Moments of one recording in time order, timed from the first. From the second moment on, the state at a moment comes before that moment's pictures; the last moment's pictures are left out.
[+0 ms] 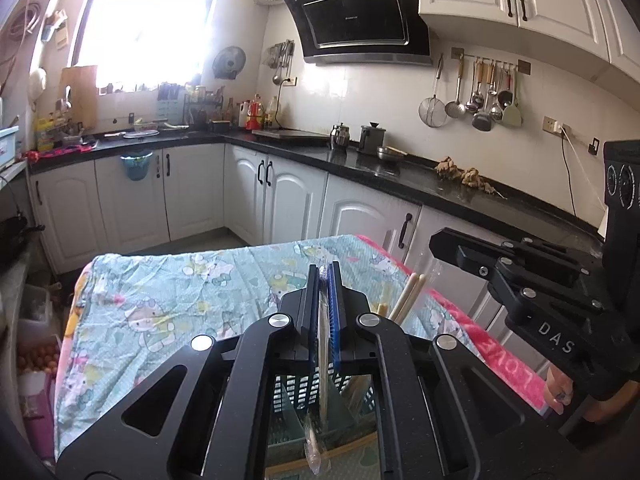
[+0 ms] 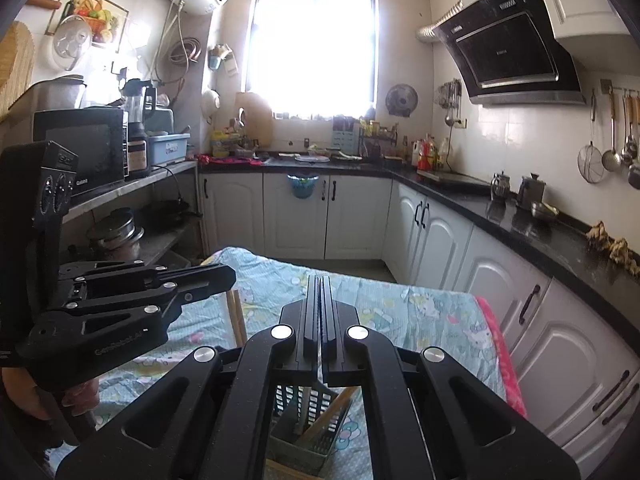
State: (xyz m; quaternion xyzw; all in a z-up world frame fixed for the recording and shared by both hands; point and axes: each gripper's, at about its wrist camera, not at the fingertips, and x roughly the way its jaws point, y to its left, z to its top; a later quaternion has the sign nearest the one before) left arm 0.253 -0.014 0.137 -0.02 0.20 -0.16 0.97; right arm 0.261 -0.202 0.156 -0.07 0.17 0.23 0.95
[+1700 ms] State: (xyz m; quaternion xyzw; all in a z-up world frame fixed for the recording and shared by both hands) left arm 0.152 0.038 0.143 -0.08 0.17 -0.12 0.97; right arm 0.171 -0.227 0.149 -0.07 0.15 0.24 0.96
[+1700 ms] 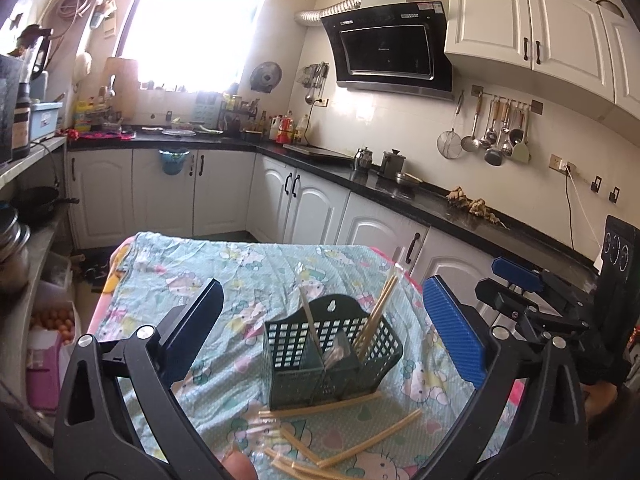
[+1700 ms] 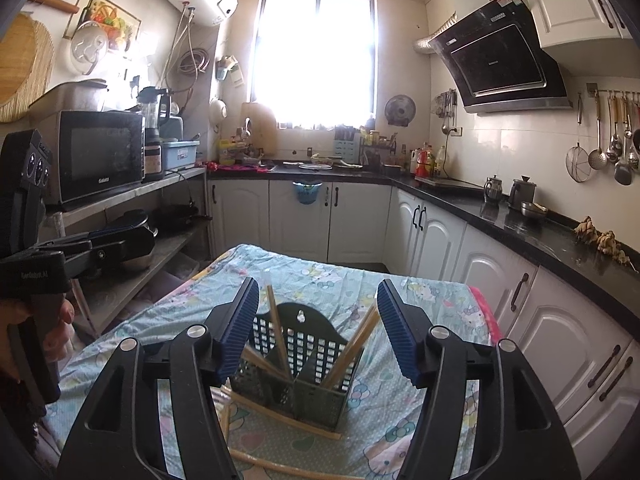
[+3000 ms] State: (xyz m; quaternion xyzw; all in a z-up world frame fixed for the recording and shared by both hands) left arm 0.123 0.045 0.035 -0.10 0.31 -0.11 0.94; right arm 0.133 -0.240 0.030 -0.11 0.28 0.25 0.92
